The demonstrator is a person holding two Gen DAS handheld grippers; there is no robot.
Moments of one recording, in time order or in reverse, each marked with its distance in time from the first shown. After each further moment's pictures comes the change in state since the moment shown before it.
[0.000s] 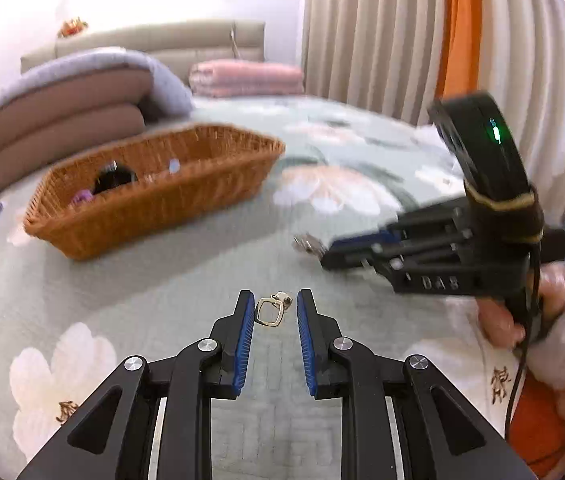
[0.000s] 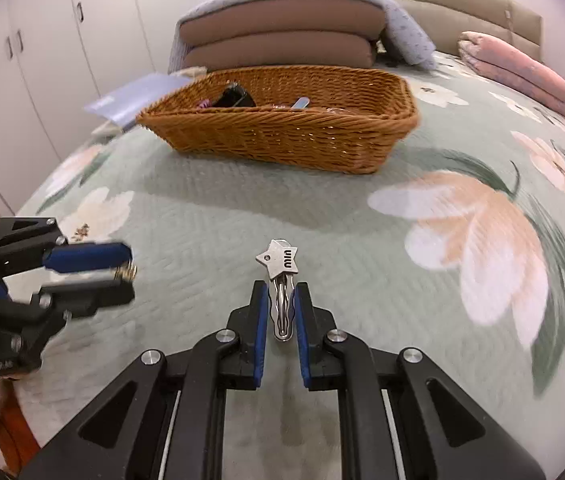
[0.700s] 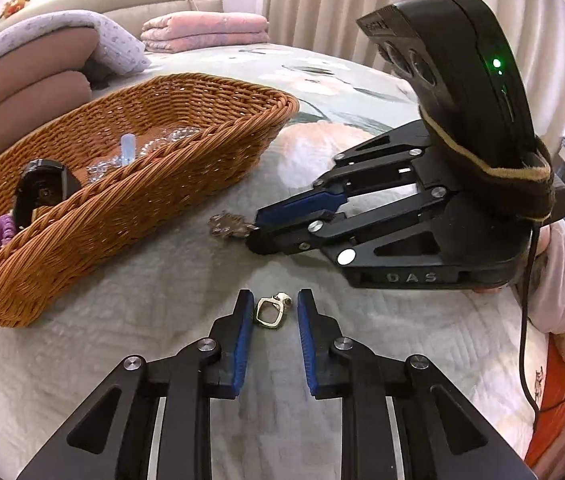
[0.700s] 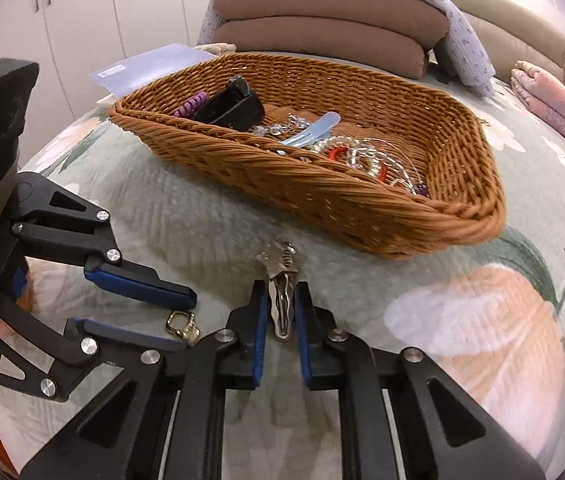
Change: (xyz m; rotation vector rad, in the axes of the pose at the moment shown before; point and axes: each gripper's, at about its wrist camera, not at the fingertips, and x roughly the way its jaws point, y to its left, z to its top) left arm 0.097 0.035 0.037 0.086 0.240 -0.122; right arm 0.082 -0.013 0.067 -0.204 0.084 0.044
